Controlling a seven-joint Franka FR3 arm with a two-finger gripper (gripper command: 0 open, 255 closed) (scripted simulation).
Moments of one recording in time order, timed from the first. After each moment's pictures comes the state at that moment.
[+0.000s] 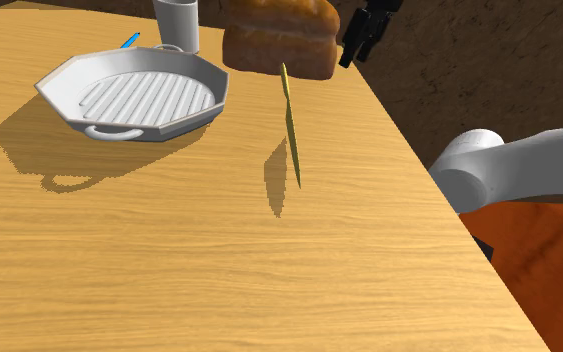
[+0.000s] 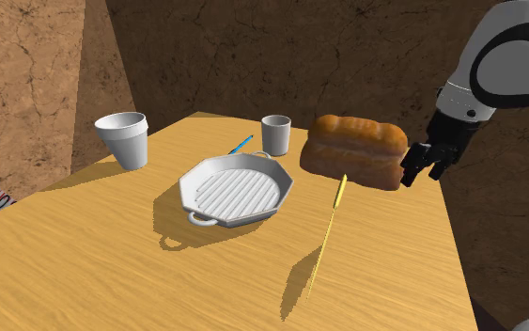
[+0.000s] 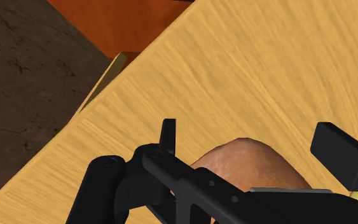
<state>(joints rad) -0.02 -0.83 0.03 -2.39 0.11 1.64 -0.06</state>
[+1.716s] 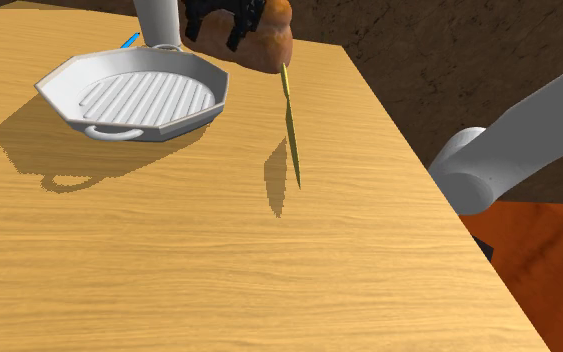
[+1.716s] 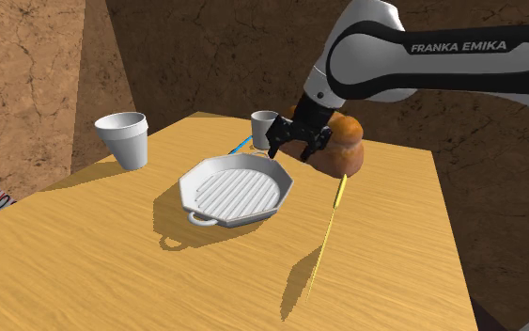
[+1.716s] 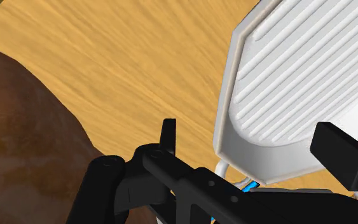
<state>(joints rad) 0.08 -0.32 0.34 -2.02 0.35 2.05 0.30</state>
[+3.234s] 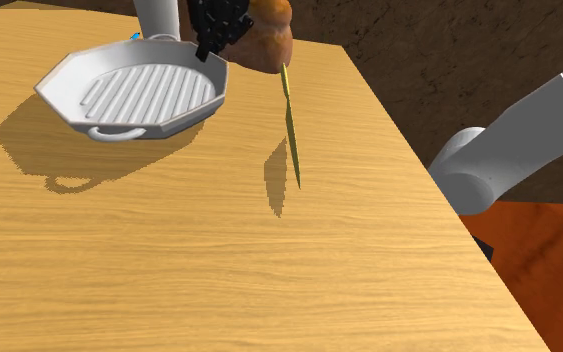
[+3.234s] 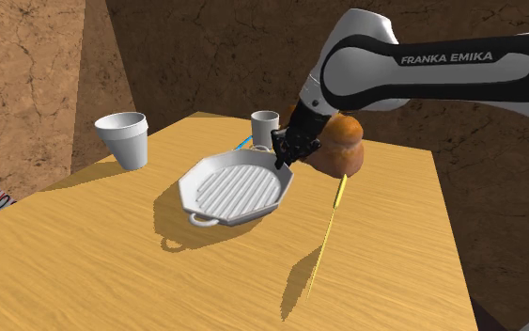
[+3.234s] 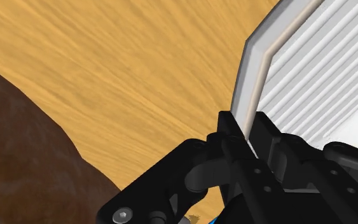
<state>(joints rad) 0.09 -0.31 0.35 -2.05 0.36 2.10 0.30</state>
